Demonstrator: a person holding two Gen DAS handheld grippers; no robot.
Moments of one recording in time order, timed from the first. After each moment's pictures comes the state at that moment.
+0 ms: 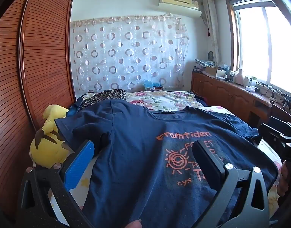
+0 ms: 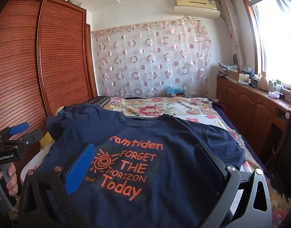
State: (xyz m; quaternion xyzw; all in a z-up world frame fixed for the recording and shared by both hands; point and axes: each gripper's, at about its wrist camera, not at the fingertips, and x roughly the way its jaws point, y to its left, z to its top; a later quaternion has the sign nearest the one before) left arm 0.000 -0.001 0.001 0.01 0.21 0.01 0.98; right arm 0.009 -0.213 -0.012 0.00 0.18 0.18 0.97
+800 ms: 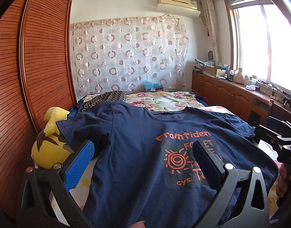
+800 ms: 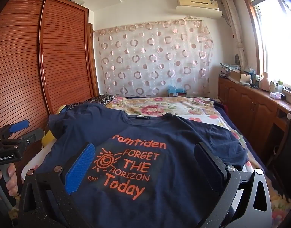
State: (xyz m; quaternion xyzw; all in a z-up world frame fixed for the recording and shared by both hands) left arm 0.000 -0.005 -0.001 0.00 0.21 0.01 0.98; right arm 0.005 -0.211 -0.013 -0.01 0.18 0.18 0.97
